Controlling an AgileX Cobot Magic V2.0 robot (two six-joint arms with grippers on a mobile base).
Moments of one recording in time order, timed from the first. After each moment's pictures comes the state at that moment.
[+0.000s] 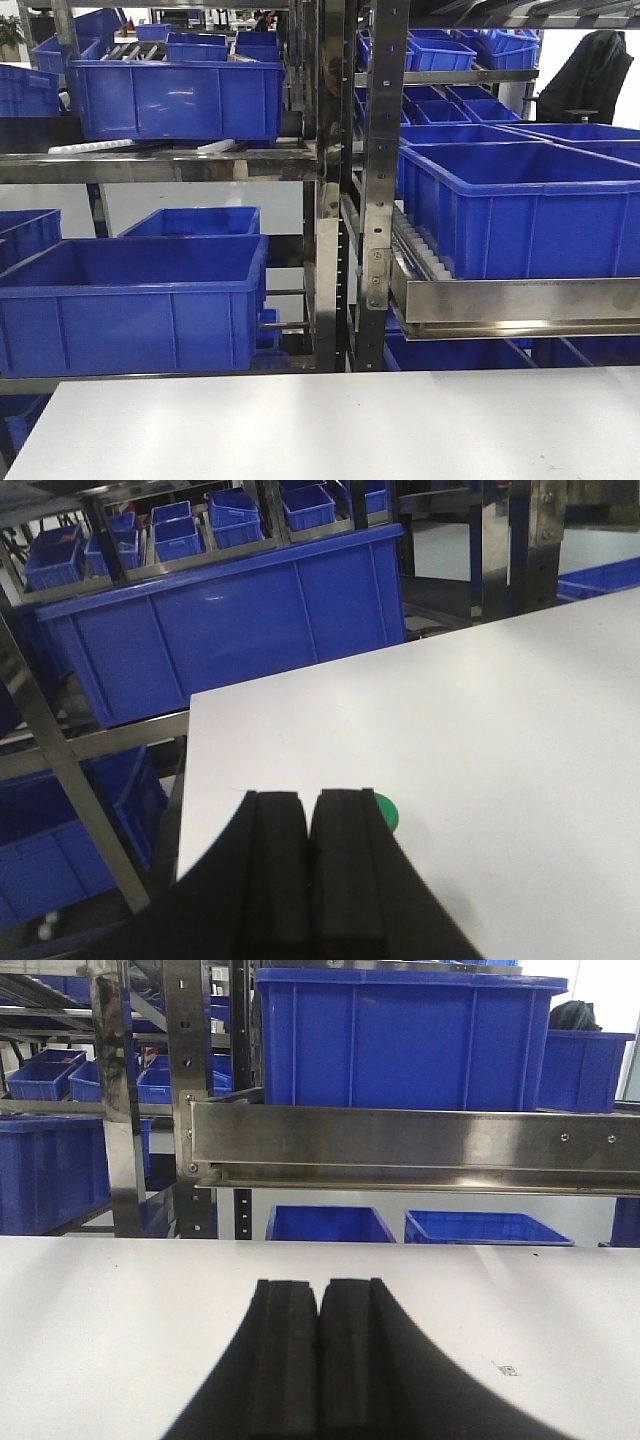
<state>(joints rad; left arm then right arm) -0.10 -0.01 0.03 -0.02 0.26 0.19 -0.01 -0.01 0.03 -0.13 0.09 0.08</state>
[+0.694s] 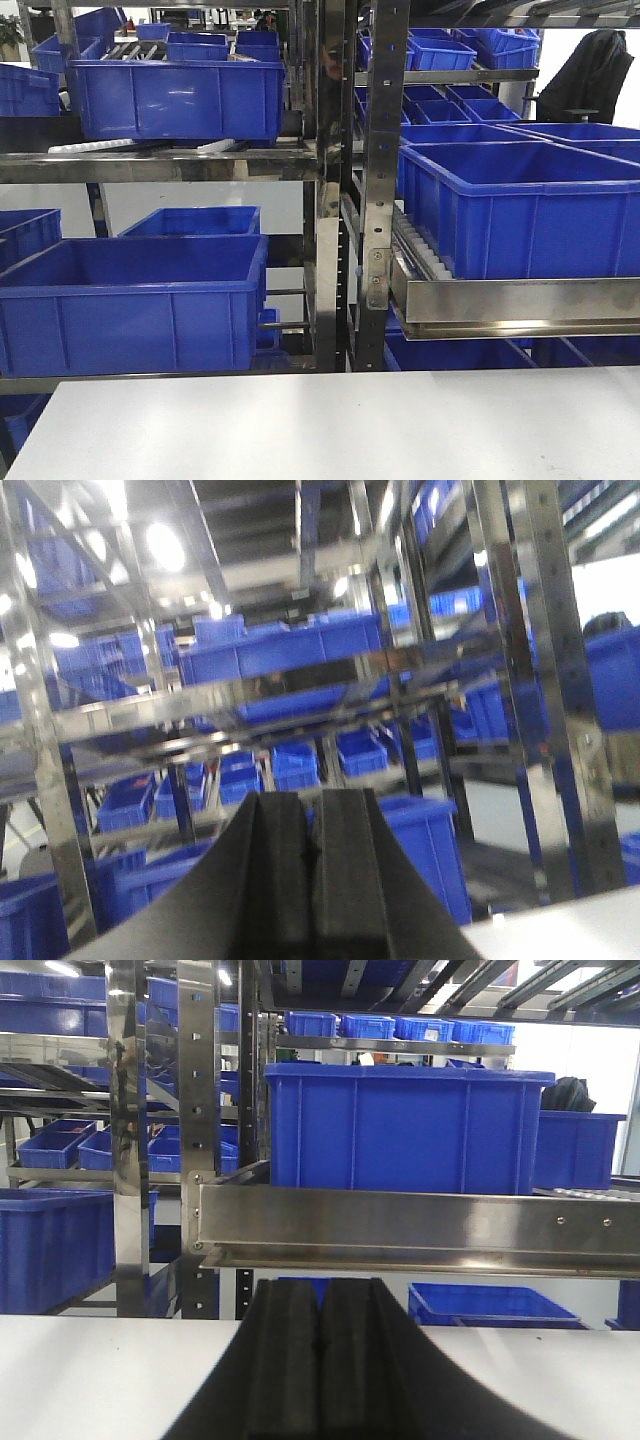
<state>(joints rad) -0.10 -0.01 0.03 -0.03 -0.24 0.20 -0.01 -0.01 -0.03 -0.13 0.02 0.08</state>
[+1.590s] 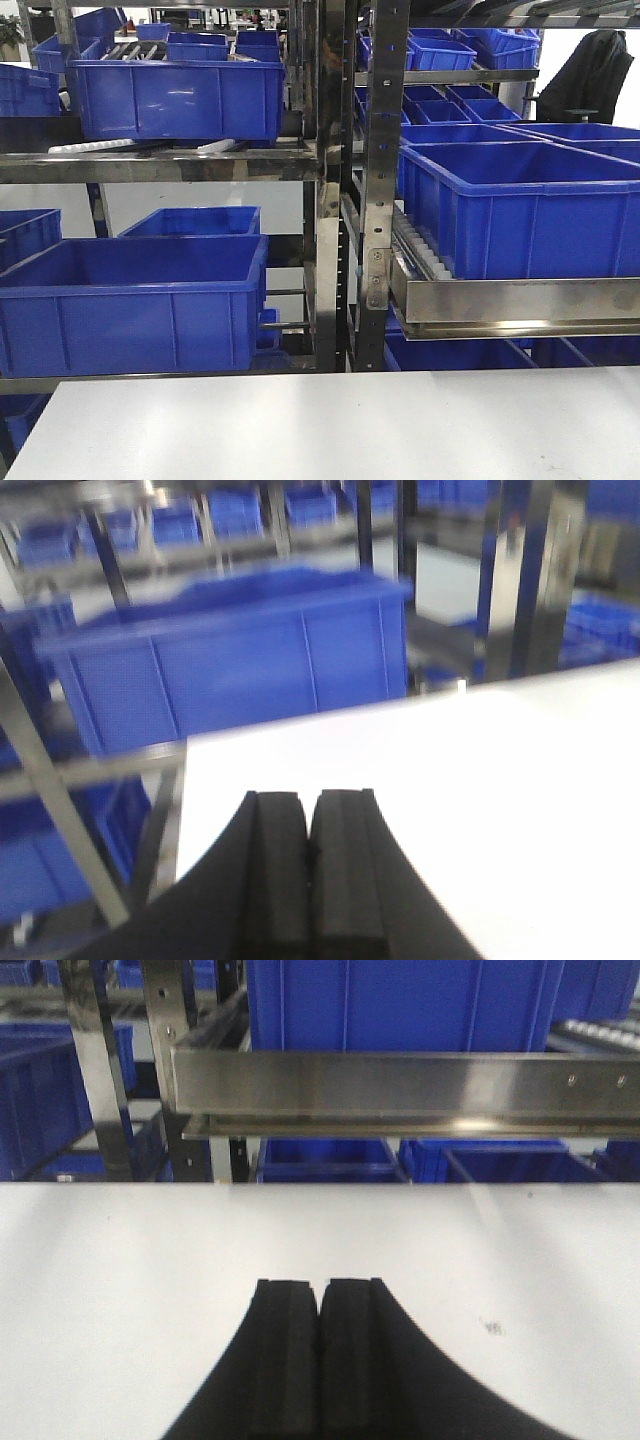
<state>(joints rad) -0.10 0.48 -0.25 -0.08 0.10 0.17 -0.01 0.42 -0.32 -0.14 0.27 0.10</state>
